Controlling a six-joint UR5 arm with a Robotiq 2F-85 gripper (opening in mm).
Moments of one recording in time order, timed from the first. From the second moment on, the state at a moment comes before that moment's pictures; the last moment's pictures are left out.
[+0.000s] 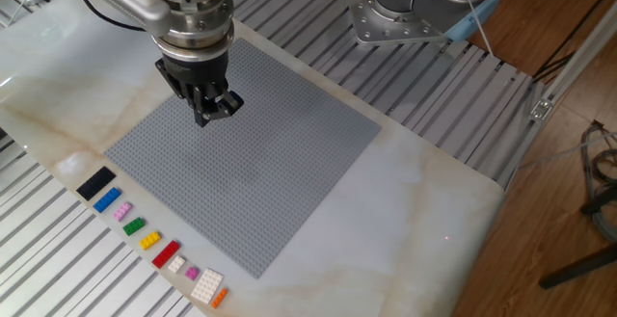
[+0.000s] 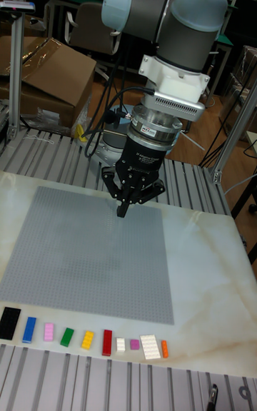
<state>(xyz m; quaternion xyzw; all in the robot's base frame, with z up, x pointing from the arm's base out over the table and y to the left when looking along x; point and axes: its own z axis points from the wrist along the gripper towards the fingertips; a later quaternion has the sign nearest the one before) 0.585 -0.002 0.197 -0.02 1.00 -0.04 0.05</state>
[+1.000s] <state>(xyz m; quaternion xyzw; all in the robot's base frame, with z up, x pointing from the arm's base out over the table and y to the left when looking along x) 0.585 -0.015 0.195 -0.02 1.00 -0.05 0.05</state>
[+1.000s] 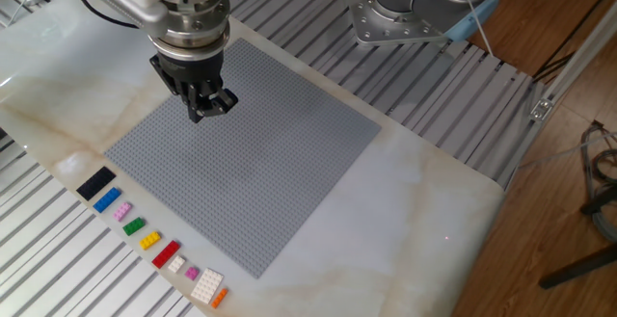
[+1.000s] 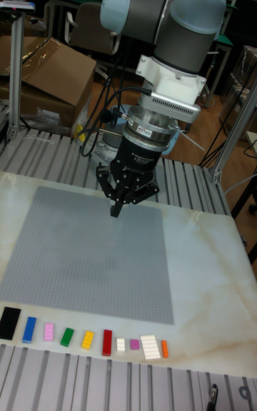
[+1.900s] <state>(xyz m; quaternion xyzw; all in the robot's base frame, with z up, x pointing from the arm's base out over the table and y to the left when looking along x) 0.584 -0.019 0.188 -0.03 1.00 -0.05 0.06</state>
